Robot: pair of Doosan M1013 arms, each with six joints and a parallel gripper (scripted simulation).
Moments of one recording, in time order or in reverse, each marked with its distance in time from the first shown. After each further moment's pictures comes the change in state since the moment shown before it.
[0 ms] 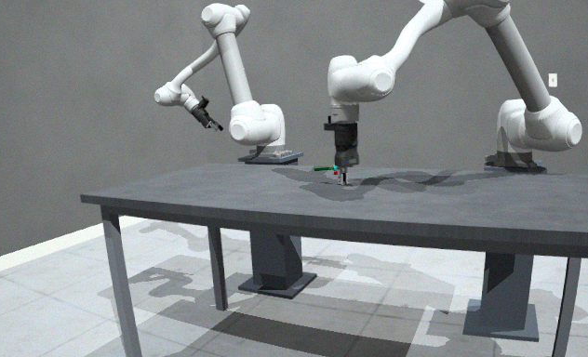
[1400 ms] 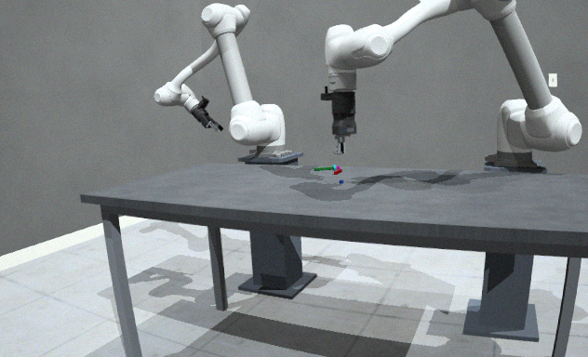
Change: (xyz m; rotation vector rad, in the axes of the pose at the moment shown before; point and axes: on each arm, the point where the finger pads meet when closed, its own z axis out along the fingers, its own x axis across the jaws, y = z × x) left arm -0.001 -0.007 -0.100 0.001 0.000 -0.034; right arm 0.000 0.000 0.000 0.000 0.000 0.000
